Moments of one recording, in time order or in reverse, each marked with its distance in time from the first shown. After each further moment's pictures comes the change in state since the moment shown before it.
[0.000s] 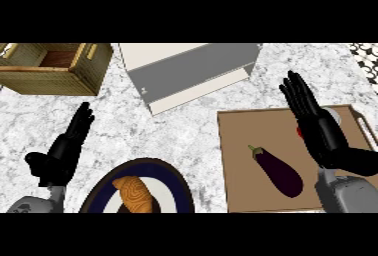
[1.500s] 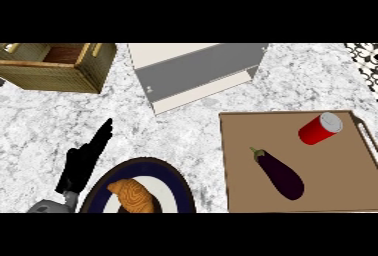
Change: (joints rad) left arm 0.004 -0.021 -0.087 0.086 -0.081 -0.085 0.127; right arm -0.301 -0.667 -0.118 0.516 0.202 0.625 0.052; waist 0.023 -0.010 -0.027
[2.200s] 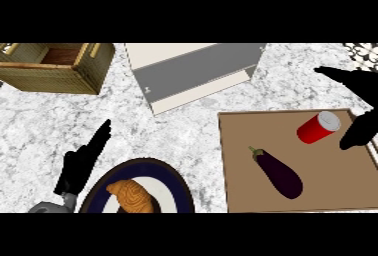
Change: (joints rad) left arm 0.016 -0.019 0.035 0.009 -0.028 -0.029 -0.027; right arm -0.026 0.154 0.224 -0.321 0.338 -0.101 0.429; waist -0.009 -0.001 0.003
